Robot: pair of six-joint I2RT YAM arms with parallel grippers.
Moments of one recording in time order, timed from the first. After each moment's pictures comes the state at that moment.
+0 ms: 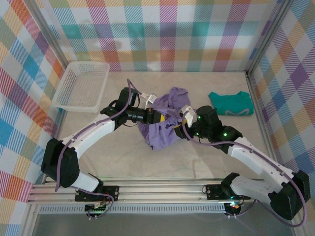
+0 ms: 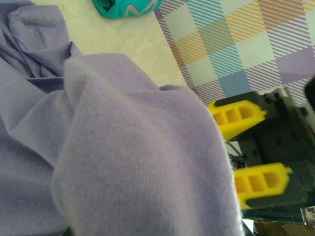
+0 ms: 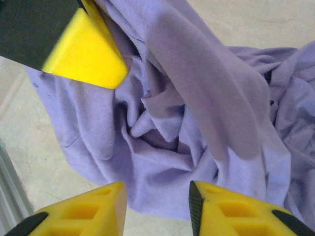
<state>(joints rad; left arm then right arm) -0.52 1.47 1.11 -0.30 0.81 -0.50 0.66 1.08 0.85 -0.40 -0.23 0.03</state>
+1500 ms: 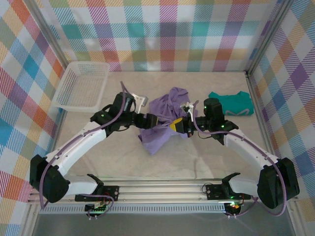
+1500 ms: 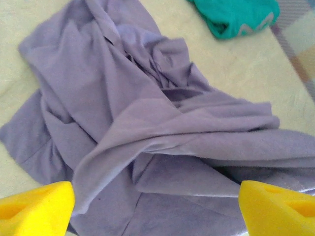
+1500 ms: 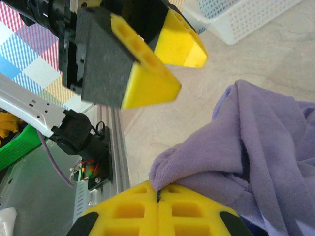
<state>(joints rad) -0.60 1.31 1.12 -0.56 0.24 -0.28 0.44 1.20 0.78 -0.08 -0.99 0.10</state>
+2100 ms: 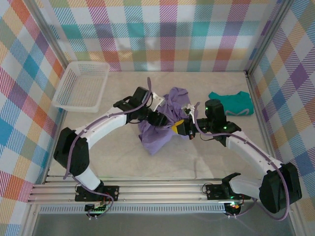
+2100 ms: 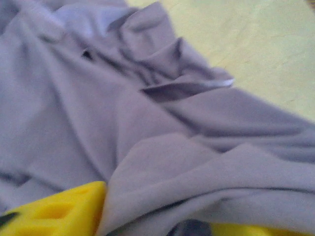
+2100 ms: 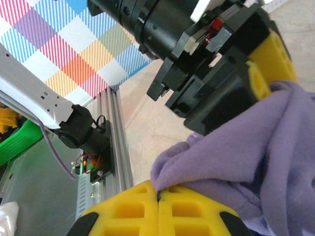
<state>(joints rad) -0.62 1.64 1.31 -0.53 0.38 -0.07 0.43 1.15 0.77 -0.16 -0.98 0.08</state>
